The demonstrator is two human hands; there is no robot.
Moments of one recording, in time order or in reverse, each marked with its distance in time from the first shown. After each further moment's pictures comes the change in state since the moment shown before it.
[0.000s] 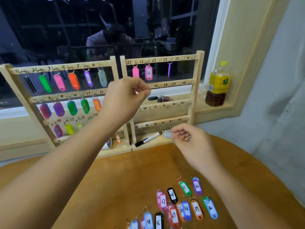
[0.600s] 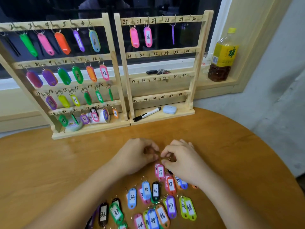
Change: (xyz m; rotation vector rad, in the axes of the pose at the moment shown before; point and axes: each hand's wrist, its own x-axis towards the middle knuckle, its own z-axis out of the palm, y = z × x) left_hand -0.176 -0.058 0.092 -0.035 -0.747 -0.145; right_hand -0.081 0.052 0.035 -0.446 -0.438 0.027
